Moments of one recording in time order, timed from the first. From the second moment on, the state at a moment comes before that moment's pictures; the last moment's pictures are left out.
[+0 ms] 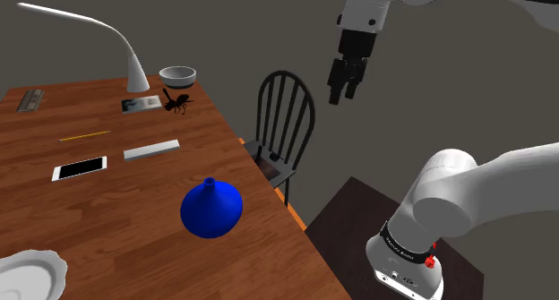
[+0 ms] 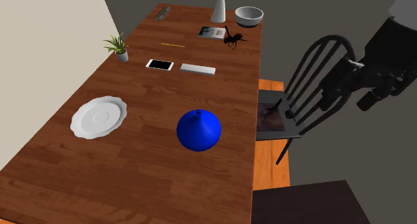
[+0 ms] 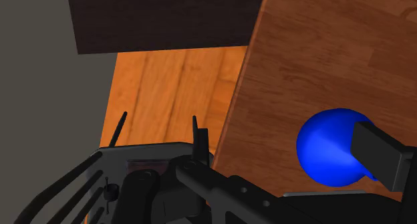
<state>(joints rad) 0.02 -0.74 -0.06 -2.30 0.10 1.47 -0.03</state>
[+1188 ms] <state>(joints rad) 0.11 -0.39 0.23 -2.30 0.16 1.88 0.21</state>
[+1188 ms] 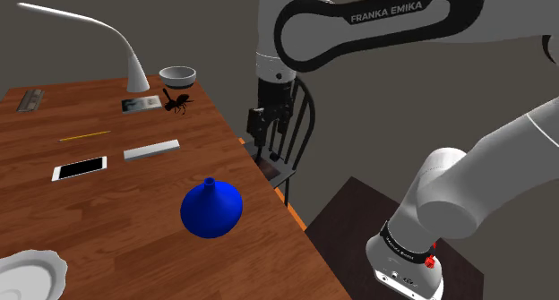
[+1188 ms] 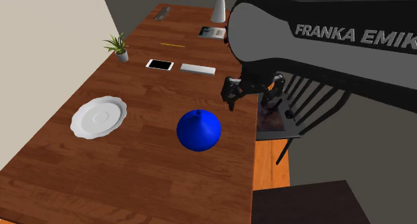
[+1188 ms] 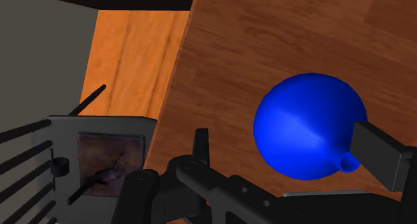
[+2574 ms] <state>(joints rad) 0.19 0.17 0.39 -2.05 -0.08 2.18 0.53</state>
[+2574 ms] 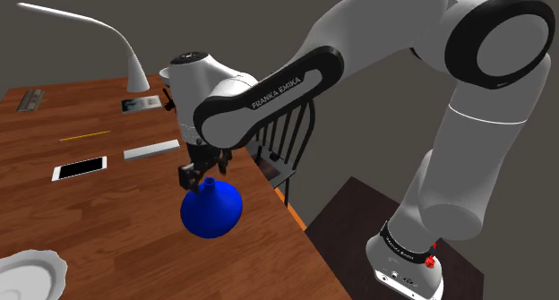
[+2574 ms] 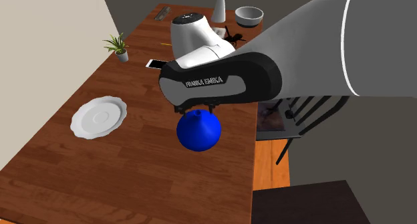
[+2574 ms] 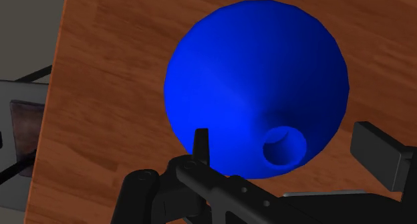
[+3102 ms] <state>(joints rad) 0.19 0.19 0.39 -2.06 -0.09 2.20 0.53</state>
